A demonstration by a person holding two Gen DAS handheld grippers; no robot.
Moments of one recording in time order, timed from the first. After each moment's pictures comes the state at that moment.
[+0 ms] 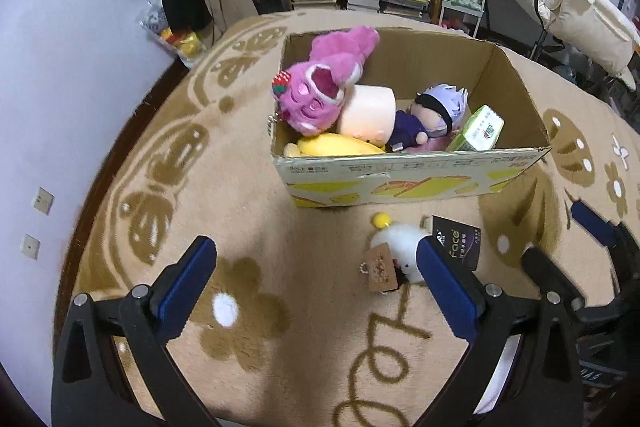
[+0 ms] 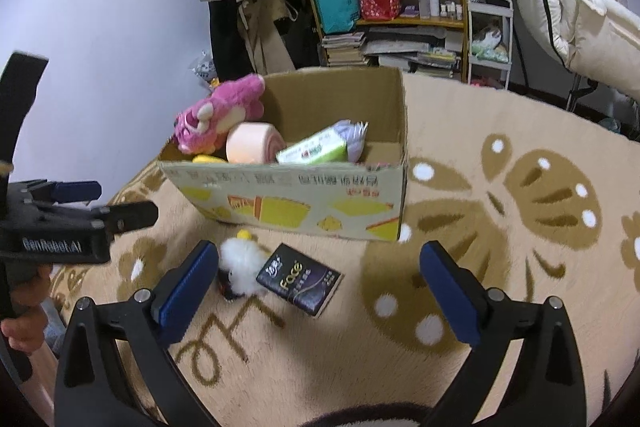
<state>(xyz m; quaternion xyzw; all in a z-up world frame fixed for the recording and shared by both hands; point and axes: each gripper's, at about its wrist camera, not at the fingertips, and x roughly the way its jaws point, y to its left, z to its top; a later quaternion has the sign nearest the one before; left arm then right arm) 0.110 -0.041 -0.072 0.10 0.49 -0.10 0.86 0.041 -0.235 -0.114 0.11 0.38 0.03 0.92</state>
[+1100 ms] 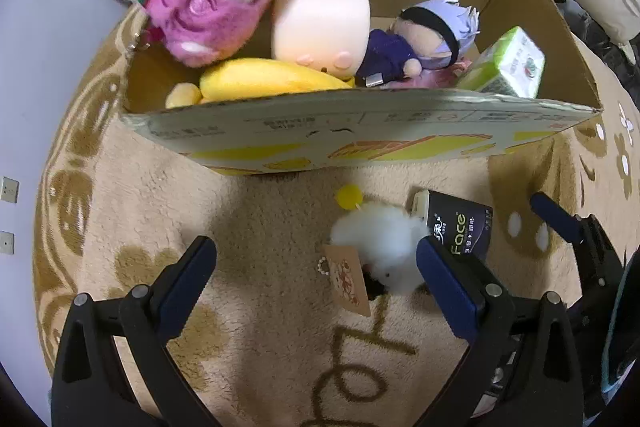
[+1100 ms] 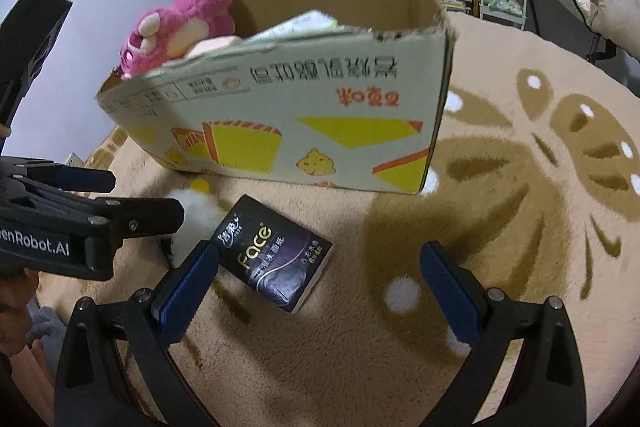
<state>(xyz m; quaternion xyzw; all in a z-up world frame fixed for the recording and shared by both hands) 0.151 -0.080 -0.150 0.11 0.60 -0.13 0.78 0.080 -0.231 -0.190 0.11 0.46 0.04 0.88</state>
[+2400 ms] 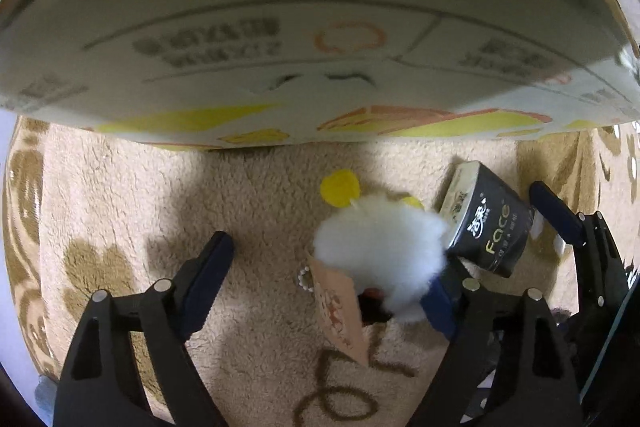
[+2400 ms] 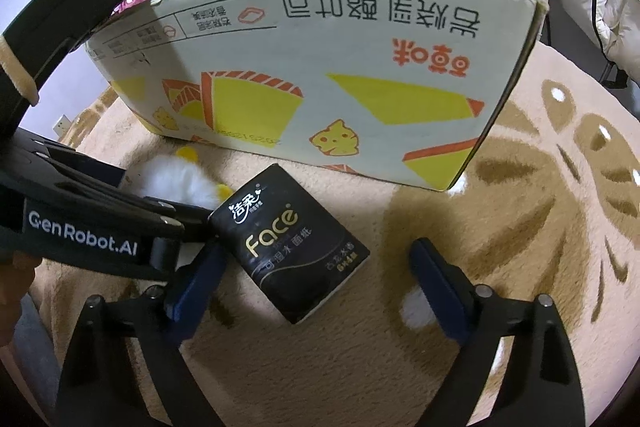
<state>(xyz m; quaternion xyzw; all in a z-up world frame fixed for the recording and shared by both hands) 0.188 -0.094 -0.226 0.09 0.66 -0.13 0.73 0.097 -0.198 -0.215 0.04 0.47 0.04 0.88</state>
